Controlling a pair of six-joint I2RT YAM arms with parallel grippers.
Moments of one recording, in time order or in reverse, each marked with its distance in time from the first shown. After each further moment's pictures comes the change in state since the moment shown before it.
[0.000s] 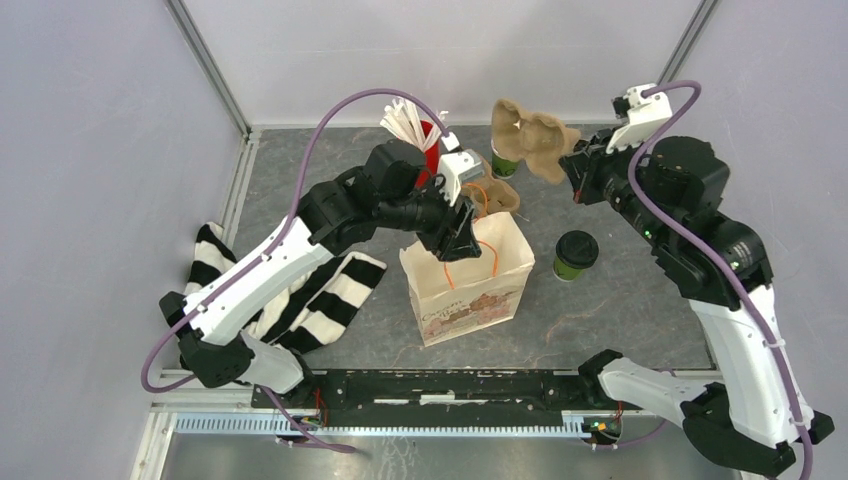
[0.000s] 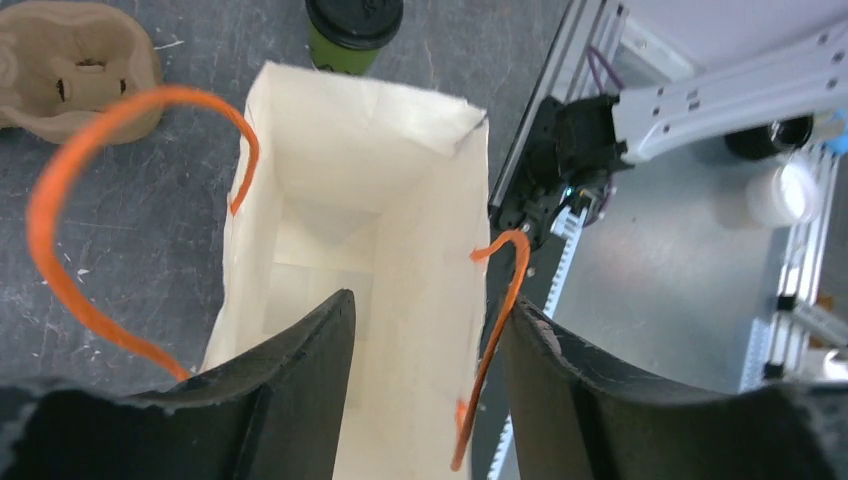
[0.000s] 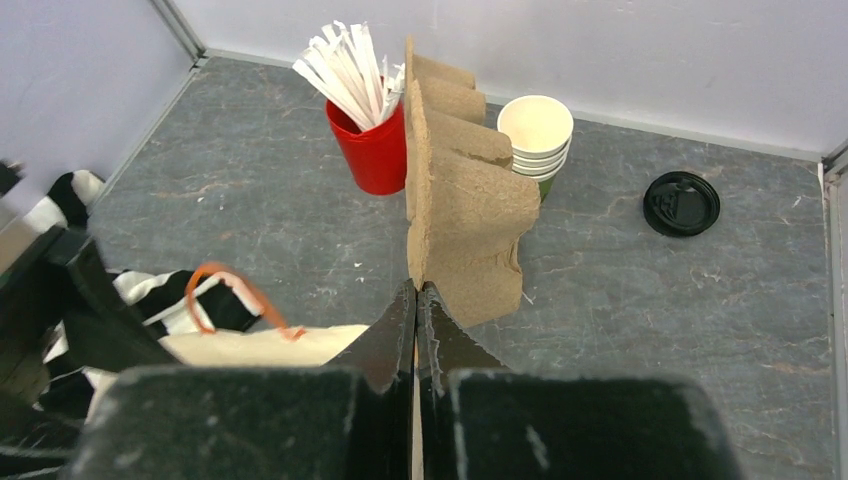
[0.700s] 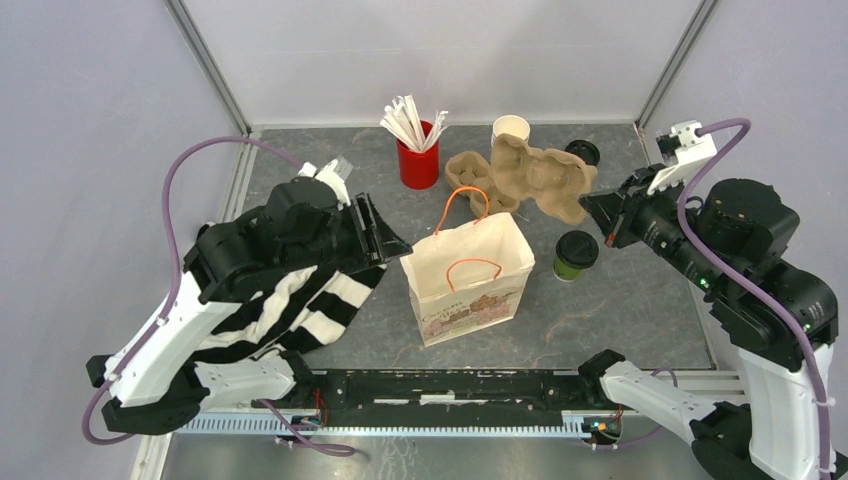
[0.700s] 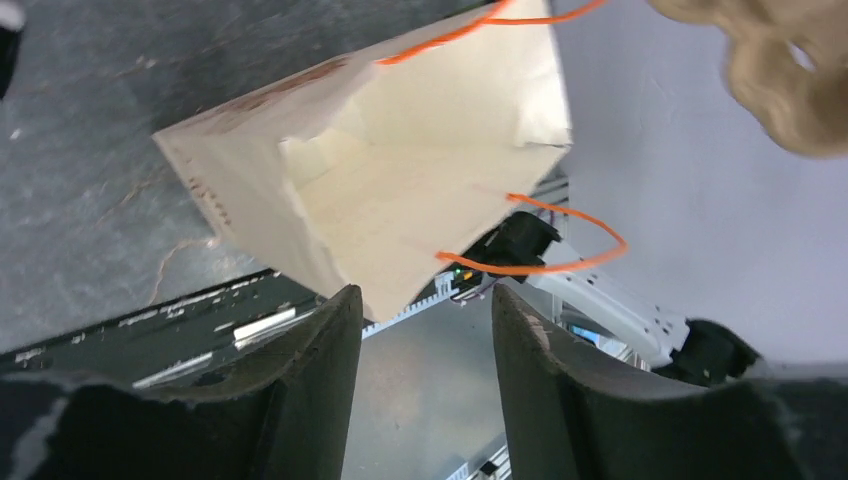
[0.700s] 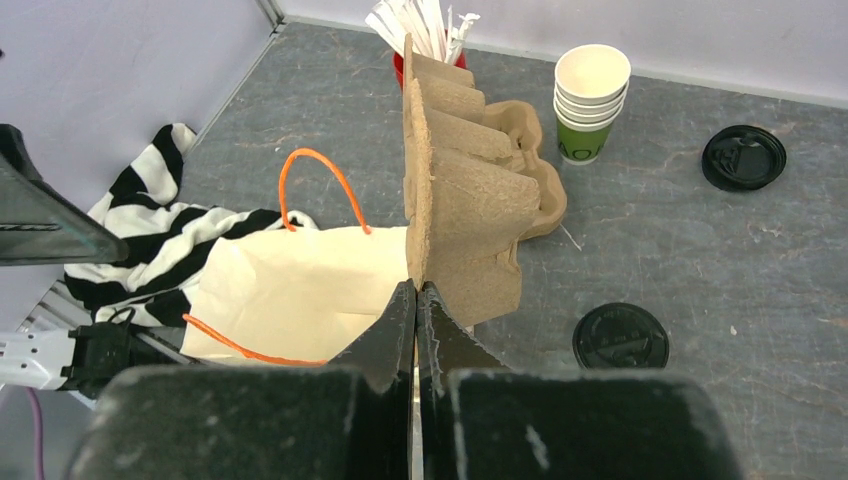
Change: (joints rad) left arm 0.005 -0.317 -0.023 -0.322 -0.422 -0.867; right arm 0.000 -0.107 0.099 -0.229 -0.121 0.074
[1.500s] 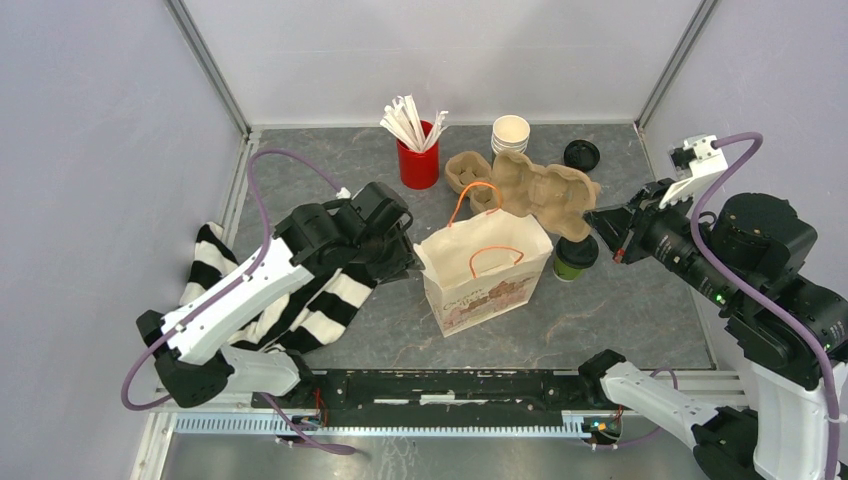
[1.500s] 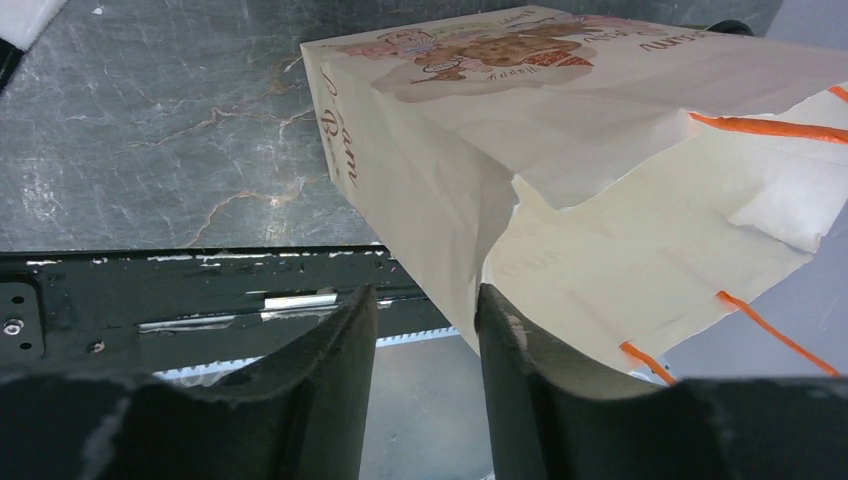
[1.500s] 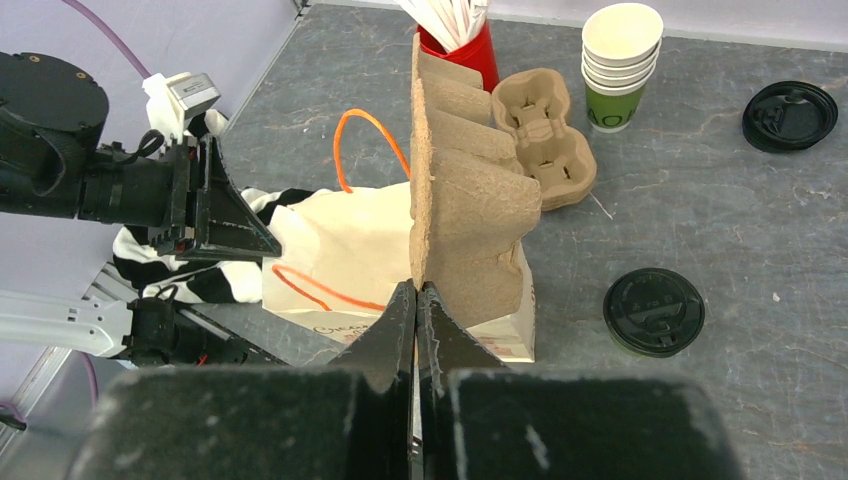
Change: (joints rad) left arm 0.002 0.166 -0.169 -0.060 -0.090 -0.256; right arm 0.000 -0.032 0.030 -0.091 -0.042 0.071
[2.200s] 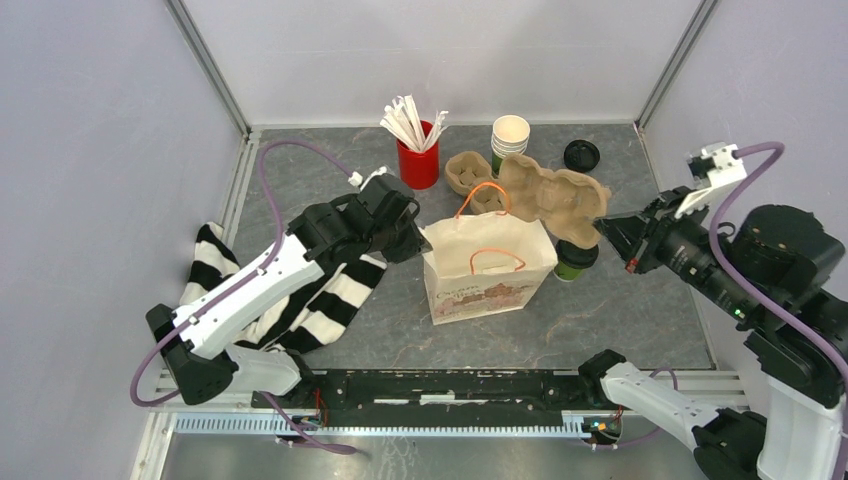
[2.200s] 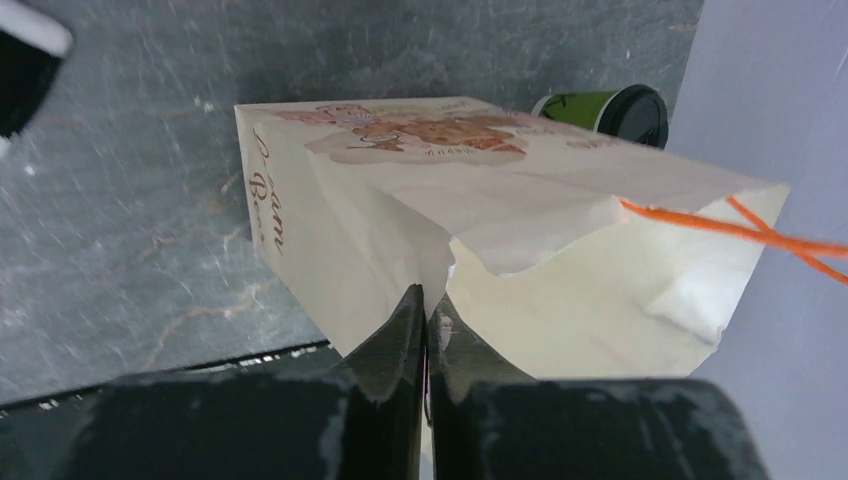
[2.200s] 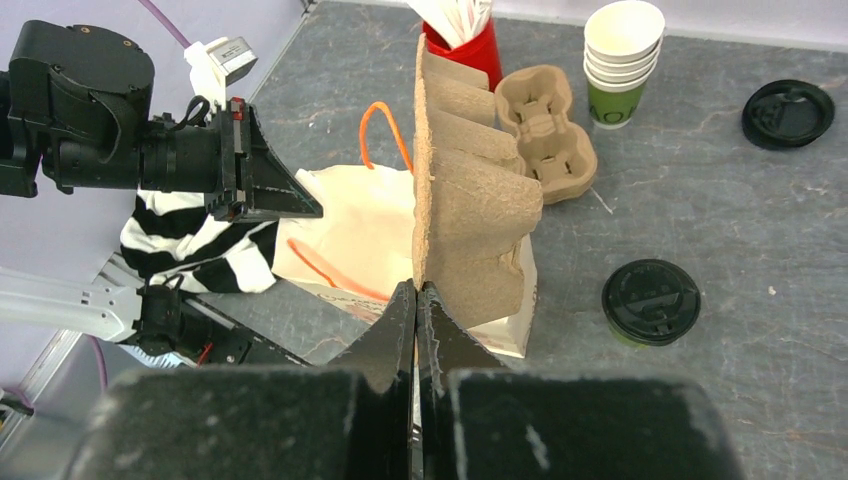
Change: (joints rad) left arm 0.033 0.045 -0.045 0.249 -0.037 0.100; right arm 0.000 -0.011 0.064 -0.062 -0.003 -0.008
